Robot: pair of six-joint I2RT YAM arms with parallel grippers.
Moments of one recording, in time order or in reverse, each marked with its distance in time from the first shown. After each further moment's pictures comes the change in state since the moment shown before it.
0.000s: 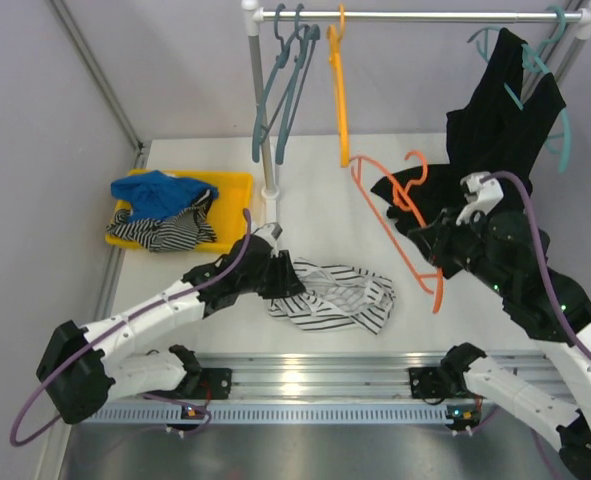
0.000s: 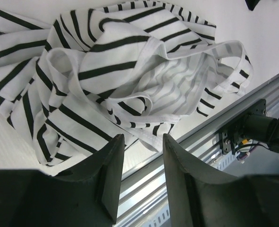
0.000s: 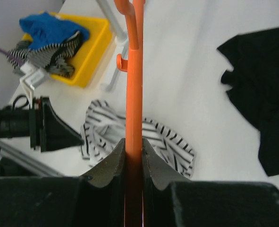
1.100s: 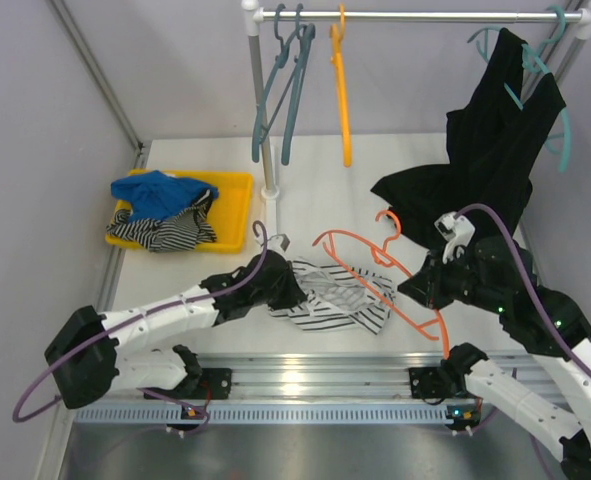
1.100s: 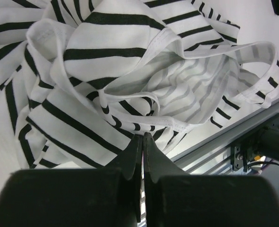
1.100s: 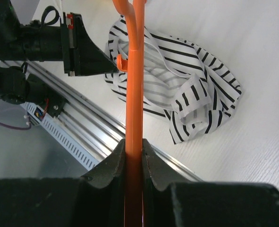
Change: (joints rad) left arm -0.137 0.083 -0.061 0.105 -0.161 -0.124; right arm 0.000 -0.146 -0.186 -0.217 -0.327 0.036
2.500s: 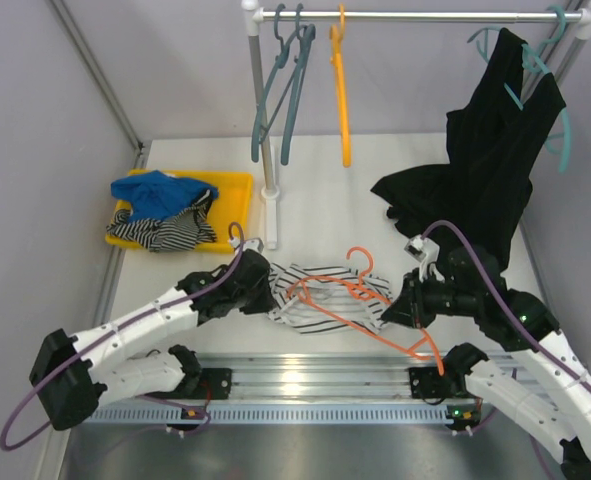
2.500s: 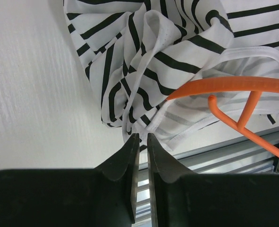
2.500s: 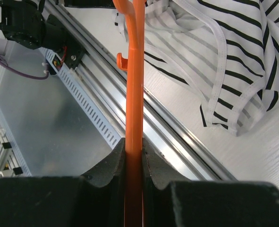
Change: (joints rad) left arm 0.074 -0.167 0.039 -0.402 -0.077 0.030; right arm 0.000 -0.022 -0.226 0.074 -0.281 -0.041
